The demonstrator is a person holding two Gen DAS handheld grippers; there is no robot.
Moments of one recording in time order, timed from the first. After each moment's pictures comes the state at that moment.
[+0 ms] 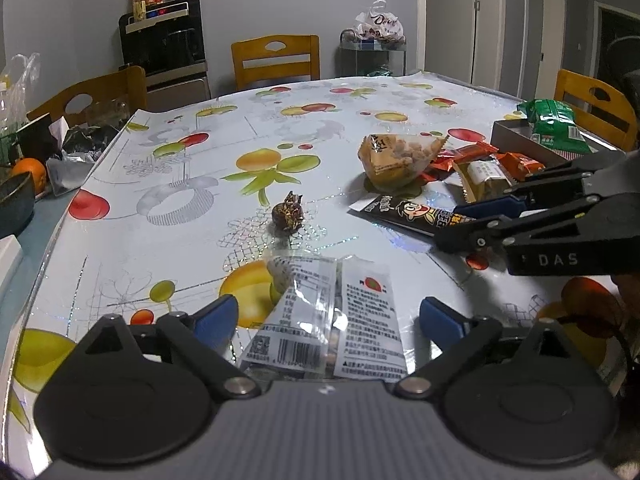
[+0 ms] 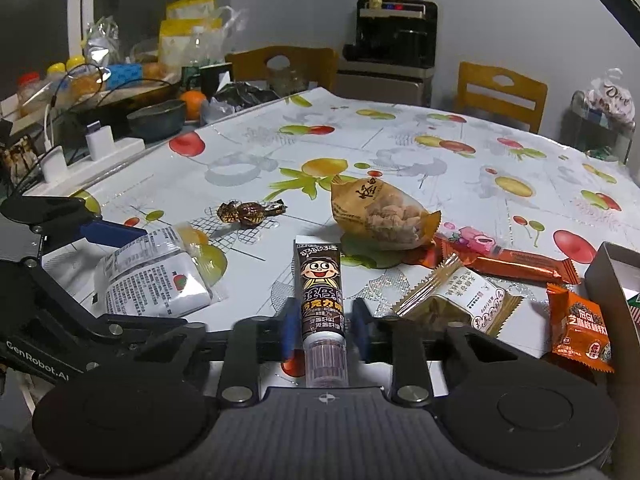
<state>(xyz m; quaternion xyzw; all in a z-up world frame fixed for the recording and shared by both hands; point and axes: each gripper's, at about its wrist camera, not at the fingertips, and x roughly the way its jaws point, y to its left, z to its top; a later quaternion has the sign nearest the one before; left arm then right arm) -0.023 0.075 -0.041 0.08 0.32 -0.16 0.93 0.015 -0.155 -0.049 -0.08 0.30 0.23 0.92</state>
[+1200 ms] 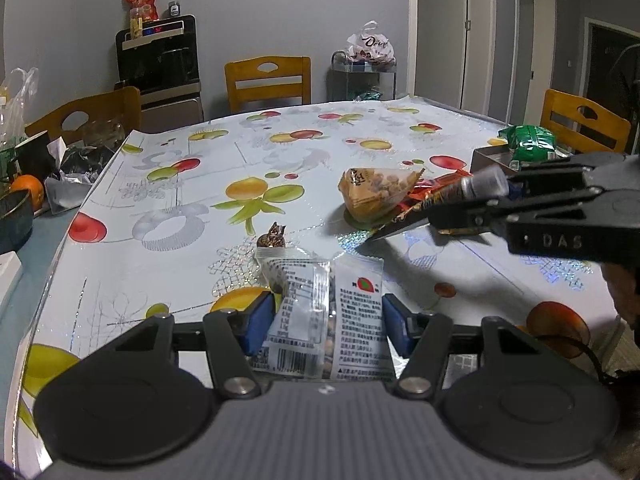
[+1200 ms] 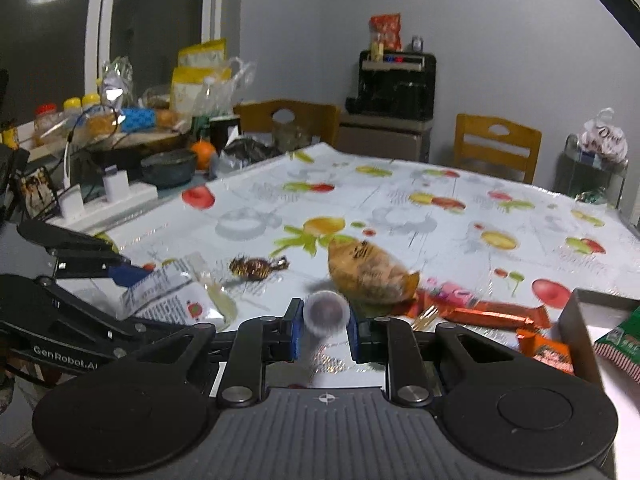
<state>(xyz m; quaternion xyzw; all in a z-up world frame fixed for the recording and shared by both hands) -0.038 0.071 -0.021 0.07 0.29 -0.18 0.94 -0.006 -0.171 -0.020 -0.06 0.22 0.24 0.94</state>
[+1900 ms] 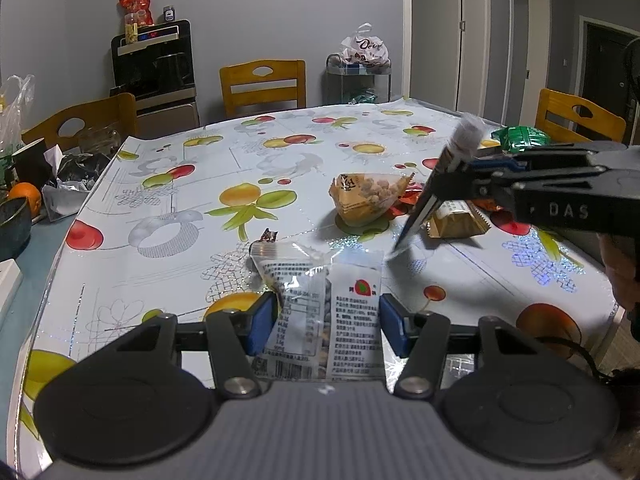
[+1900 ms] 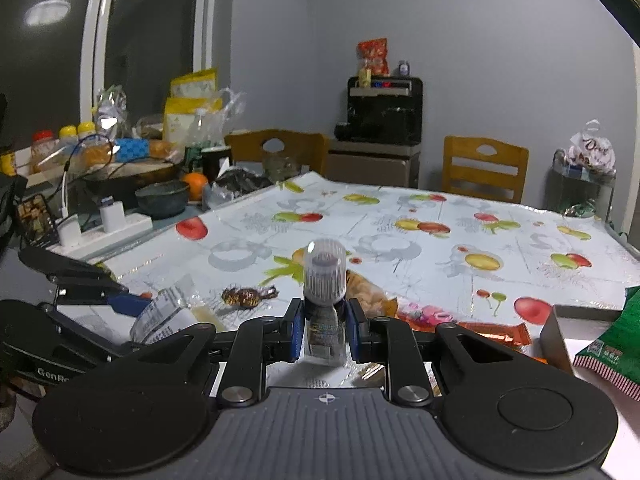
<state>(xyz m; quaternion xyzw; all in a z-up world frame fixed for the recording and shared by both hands) -0.042 0.065 -0.016 0.07 0.29 -0.19 0.94 -0.015 -0.184 -0.009 -0.04 0.18 0.23 0.96</state>
